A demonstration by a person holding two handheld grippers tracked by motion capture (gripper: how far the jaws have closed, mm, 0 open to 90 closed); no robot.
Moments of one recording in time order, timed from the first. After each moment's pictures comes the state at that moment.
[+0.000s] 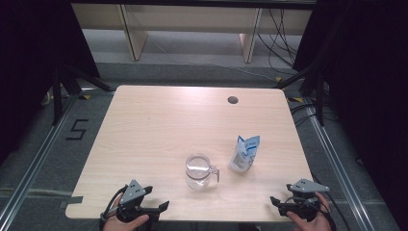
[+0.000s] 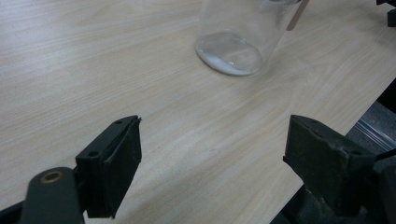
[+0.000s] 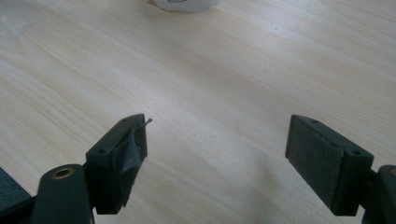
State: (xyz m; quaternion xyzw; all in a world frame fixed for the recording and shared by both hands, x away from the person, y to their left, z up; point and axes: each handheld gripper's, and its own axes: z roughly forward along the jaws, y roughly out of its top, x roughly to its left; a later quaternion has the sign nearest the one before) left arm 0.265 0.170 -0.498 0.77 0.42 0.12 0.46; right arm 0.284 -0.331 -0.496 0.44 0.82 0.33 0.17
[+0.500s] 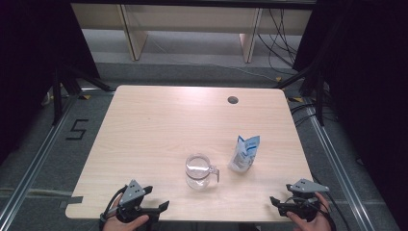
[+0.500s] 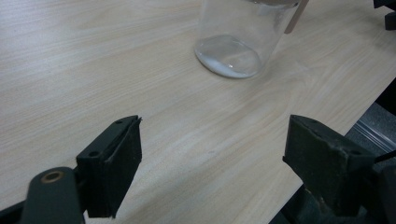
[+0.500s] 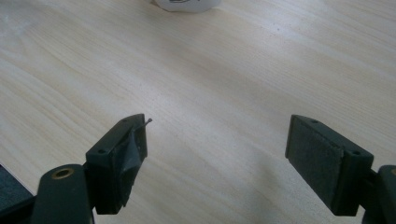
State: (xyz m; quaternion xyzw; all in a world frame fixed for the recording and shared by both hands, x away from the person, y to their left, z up) left arm 0.264 0.169 -0.497 0.77 0.42 0.12 0.47; right arm 0.282 -0.329 -0.495 0.45 0.81 0.33 0.16
